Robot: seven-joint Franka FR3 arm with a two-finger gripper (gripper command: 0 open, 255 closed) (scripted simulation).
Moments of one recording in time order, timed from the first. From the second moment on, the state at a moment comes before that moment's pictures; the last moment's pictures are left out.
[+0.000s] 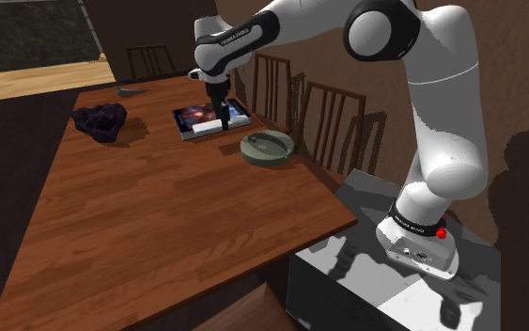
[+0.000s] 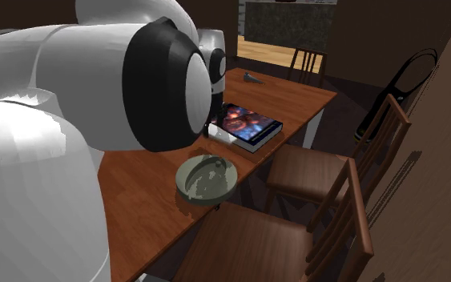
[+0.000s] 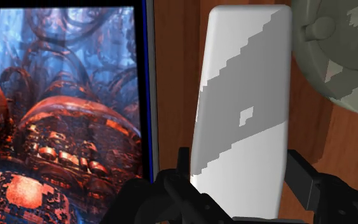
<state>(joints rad) 0.20 0.46 -0.09 -1.53 0.06 1.99 -1.03</state>
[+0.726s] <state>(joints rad) 0.20 0.30 -0.10 -1.67 0.04 1.97 -1.03</state>
